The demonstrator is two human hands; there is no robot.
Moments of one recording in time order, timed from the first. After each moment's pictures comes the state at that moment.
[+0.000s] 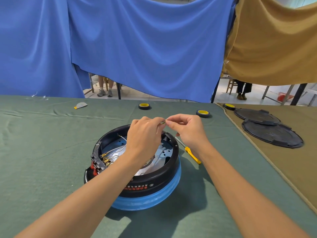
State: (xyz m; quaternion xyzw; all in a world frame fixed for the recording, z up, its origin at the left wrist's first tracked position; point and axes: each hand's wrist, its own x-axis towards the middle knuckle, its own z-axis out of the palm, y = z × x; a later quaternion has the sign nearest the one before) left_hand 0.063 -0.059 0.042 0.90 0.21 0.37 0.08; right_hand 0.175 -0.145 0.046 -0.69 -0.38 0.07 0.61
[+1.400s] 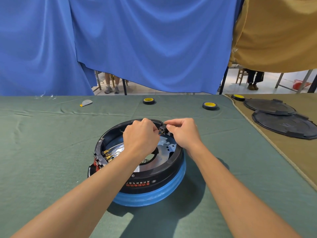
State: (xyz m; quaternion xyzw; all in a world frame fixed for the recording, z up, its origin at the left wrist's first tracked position) left_hand 0.066 -0.051 0.035 0.89 0.37 0.24 0.09; right_hand 0.180 -0.121 0.011 -0.75 -0.33 0.10 0.57
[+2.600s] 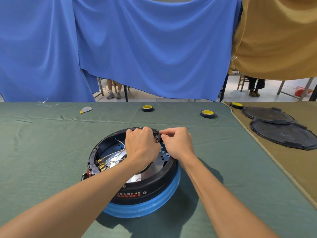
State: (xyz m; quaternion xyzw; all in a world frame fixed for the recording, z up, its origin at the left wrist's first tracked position) left_hand 0.084 -0.058 0.032 0.89 0.38 0.25 0.04; right_hand 0.178 -0.117 0.009 -0.77 -0.33 0.05 0.53
